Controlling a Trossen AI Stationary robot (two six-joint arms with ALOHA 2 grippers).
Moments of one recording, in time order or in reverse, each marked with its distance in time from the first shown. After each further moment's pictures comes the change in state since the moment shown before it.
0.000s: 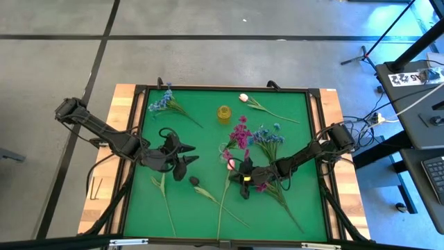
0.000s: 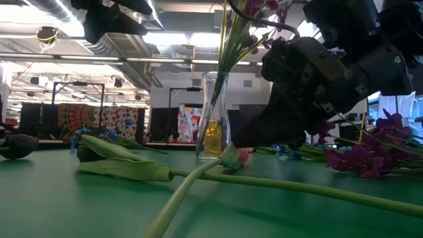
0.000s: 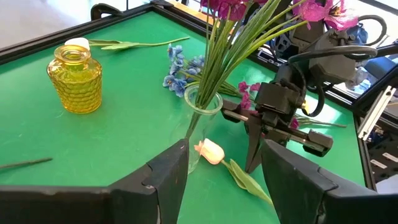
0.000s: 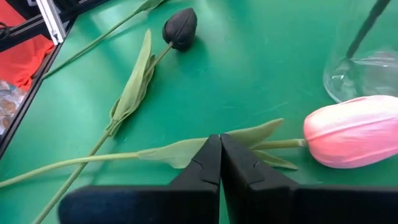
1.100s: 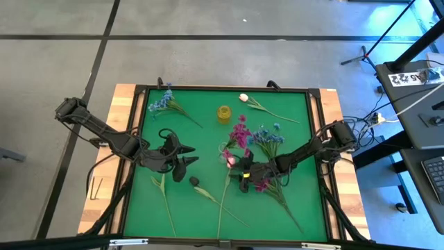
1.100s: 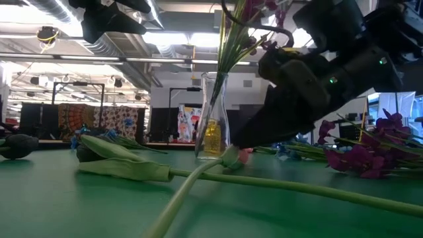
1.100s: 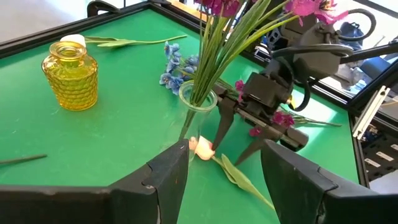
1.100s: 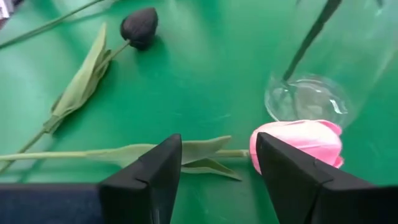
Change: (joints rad) left arm -0.010 0.000 0.000 0.000 0.000 -0.015; right arm -0.054 -0.031 0.001 -0.091 0.054 -0.154
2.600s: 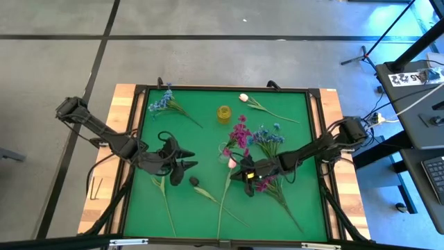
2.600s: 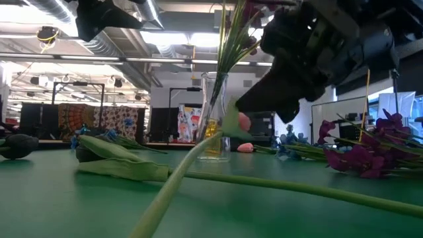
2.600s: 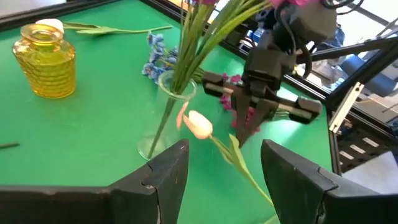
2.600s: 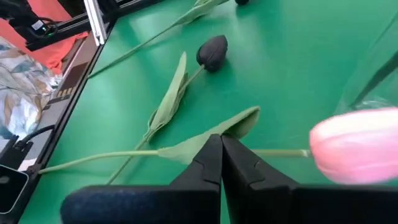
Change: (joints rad) left arm -0.046 0.000 0.000 0.009 0.026 -0.054; right arm 0.018 -0.141 0.000 -0.044 -0.193 0.044
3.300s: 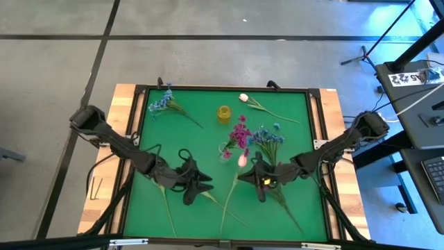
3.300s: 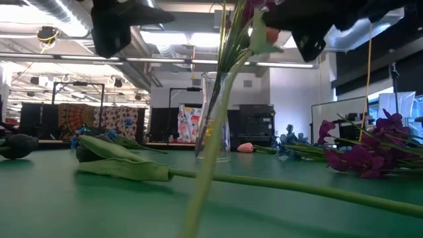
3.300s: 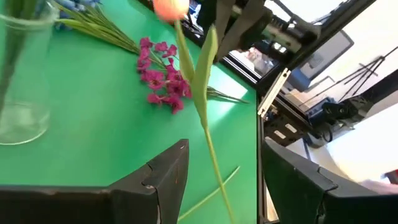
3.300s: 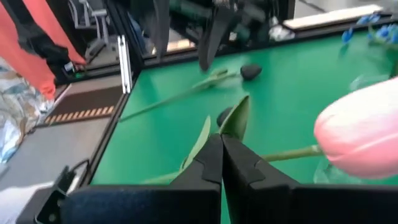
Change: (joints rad) left arm -0.020 0.358 0.000 0.526 0.195 -0.078; right arm 0.151 -0.271 0.000 -0.108 0.257 -0.109
